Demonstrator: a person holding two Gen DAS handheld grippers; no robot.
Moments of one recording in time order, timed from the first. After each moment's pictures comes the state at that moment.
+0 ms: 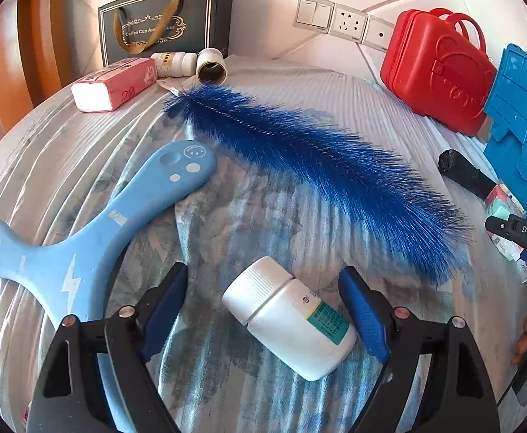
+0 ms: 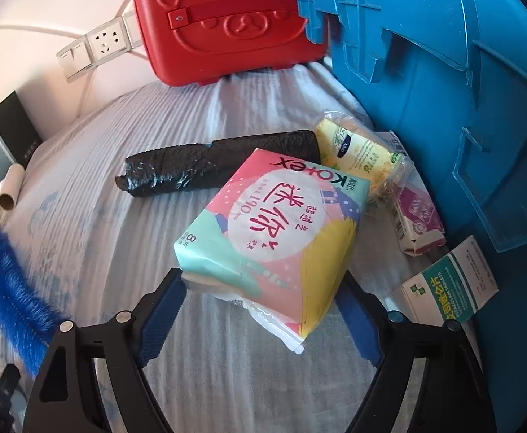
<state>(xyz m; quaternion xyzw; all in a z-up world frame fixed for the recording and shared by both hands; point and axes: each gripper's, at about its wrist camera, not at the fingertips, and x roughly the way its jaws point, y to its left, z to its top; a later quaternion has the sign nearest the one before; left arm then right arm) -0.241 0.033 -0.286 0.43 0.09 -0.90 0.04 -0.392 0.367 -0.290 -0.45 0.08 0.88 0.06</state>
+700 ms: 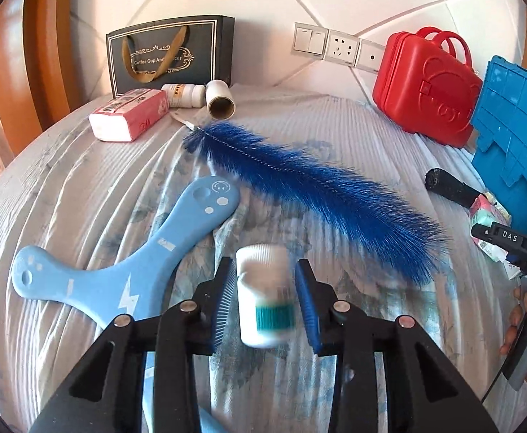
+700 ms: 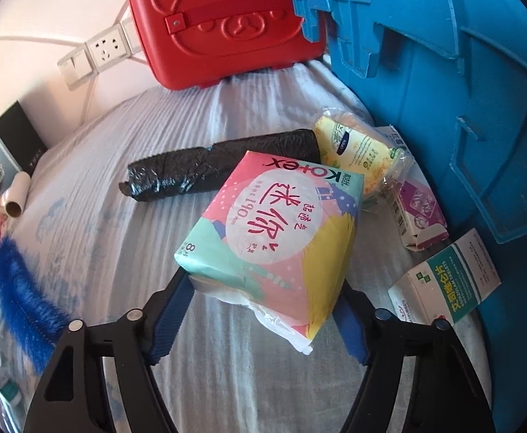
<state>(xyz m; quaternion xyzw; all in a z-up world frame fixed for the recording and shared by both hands) -0.219 0.019 -0.252 0.40 0.08 -0.91 0.04 -0.382 0.372 -0.285 -0.44 0.11 0.89 0.05</state>
